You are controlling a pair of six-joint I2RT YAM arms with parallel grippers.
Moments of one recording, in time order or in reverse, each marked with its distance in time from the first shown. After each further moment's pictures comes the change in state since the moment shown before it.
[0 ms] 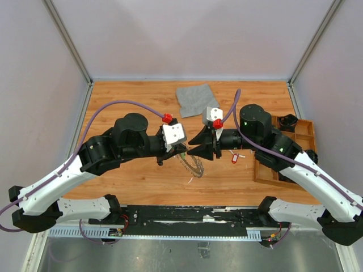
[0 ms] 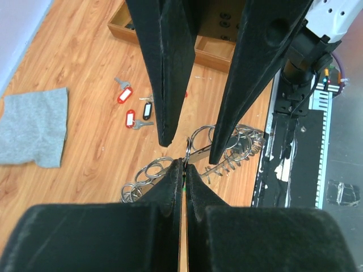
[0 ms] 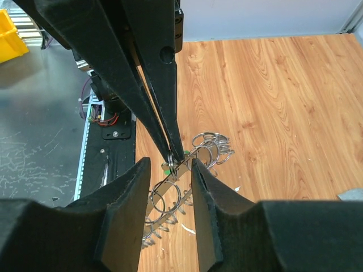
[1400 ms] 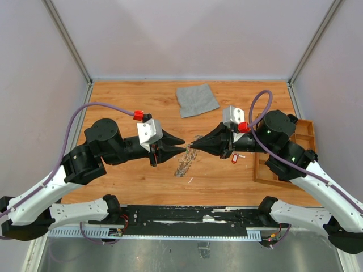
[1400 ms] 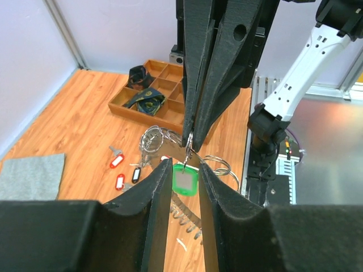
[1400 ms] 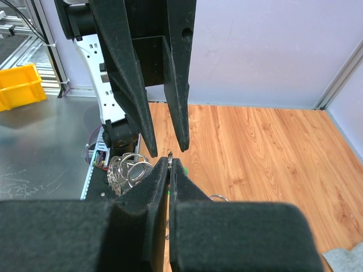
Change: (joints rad) left arm 0.000 -0.146 -0.085 0.273 0.071 -0.132; right arm 0.000 -0.106 -0.062 0.250 -0.063 0.090
